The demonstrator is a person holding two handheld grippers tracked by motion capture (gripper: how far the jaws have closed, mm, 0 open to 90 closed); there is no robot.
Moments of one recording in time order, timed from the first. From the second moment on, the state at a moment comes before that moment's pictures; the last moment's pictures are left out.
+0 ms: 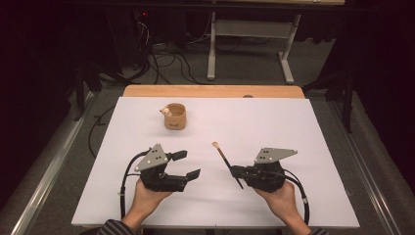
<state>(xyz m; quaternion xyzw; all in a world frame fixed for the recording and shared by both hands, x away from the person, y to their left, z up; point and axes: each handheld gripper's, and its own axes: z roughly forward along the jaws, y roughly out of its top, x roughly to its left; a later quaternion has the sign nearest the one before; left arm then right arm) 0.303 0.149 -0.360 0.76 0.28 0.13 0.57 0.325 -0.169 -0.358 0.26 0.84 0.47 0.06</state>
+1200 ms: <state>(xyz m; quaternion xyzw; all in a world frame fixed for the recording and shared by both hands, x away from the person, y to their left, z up) 0.319 0.115 -0.359 0.77 0.27 0.08 0.58 0.321 -0.136 -0.359 0.24 0.85 0.47 0.06</state>
